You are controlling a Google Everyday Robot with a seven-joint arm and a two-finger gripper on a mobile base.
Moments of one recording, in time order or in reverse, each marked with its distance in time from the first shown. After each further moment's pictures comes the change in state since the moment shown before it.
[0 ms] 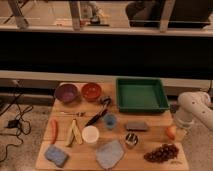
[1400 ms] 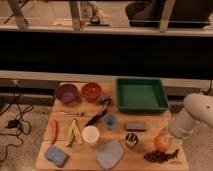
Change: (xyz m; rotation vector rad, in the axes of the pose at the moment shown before) arm -0.108 0.115 -0.075 -0.067 -0.289 -0.245
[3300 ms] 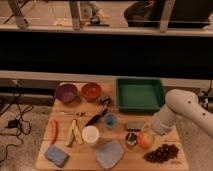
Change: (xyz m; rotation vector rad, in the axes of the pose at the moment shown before) arm -0.077 -0.013 0.008 -0.020 -0.072 -0.153
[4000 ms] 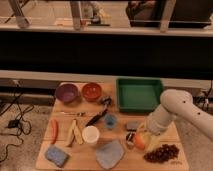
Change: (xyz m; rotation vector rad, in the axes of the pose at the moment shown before) arm -0.020 -0.004 0.006 -0.008 -0.003 -0.042
